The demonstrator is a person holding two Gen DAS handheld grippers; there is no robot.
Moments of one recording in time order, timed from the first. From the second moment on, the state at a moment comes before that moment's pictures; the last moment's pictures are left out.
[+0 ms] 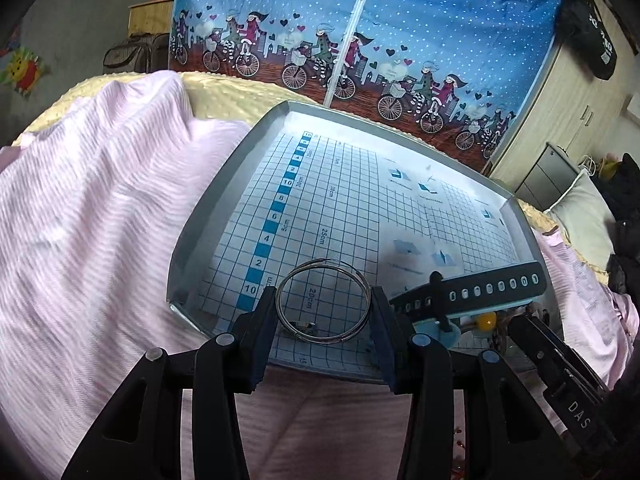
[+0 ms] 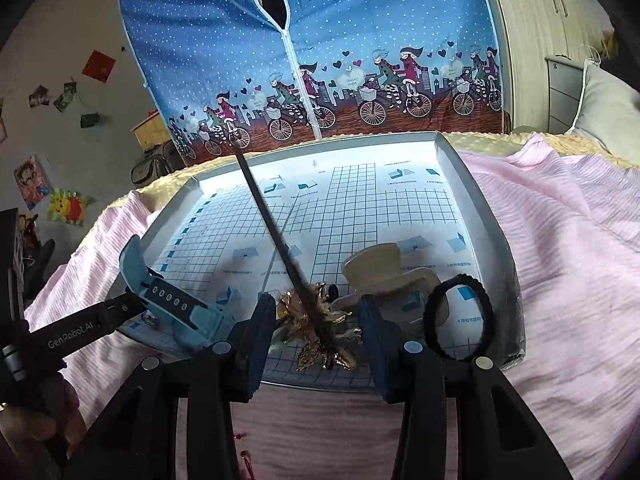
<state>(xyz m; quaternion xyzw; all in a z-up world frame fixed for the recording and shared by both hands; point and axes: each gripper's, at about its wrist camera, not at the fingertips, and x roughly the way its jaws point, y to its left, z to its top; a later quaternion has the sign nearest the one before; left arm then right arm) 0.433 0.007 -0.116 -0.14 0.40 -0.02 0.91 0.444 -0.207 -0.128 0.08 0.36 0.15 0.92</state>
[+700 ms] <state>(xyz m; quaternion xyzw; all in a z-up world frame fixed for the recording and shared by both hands) 0.347 0.019 -0.051 -0.15 0.29 -0.02 0.94 0.377 -0.240 -0.059 0.08 0.27 0.16 0.95</state>
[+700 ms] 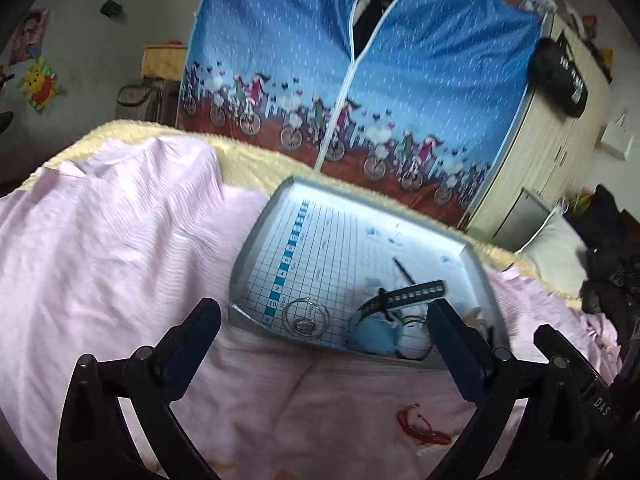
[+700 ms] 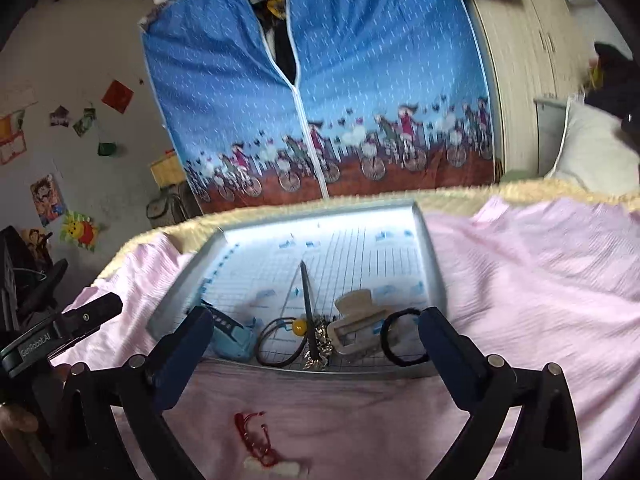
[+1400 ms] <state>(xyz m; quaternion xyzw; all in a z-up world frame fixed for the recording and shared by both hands) 0.203 -0.010 -0.032 -0.06 0.28 -0.03 0.96 0.220 -0.243 -0.020 0.06 0.21 0.12 0.97</state>
